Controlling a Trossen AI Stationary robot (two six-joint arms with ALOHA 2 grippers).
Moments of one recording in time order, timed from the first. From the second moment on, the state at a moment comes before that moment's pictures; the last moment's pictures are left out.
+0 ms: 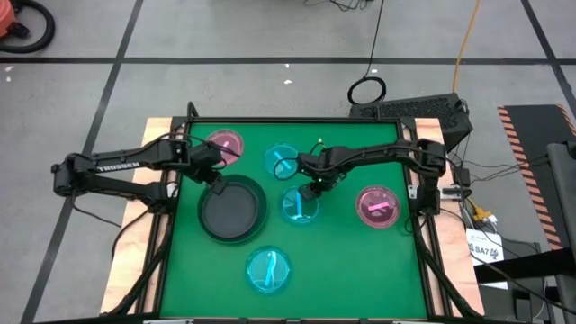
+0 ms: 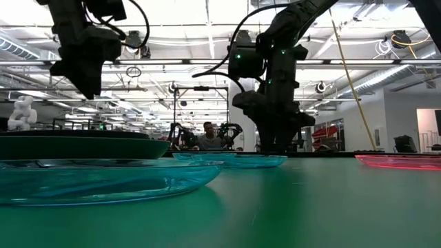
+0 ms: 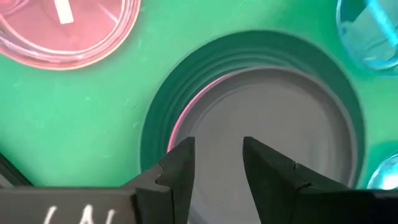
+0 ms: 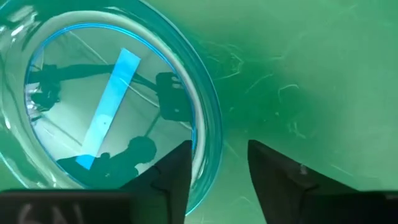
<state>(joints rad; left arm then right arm) 0.27 1.02 0.86 -1.04 -0.01 -0.67 -0.20 1.90 1.24 -0.76 -0.13 0.77</state>
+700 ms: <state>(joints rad) 0.27 1.02 0.87 -1.04 -0.01 -0.70 -0.20 1.90 1.24 -0.73 -0.18 0.76</state>
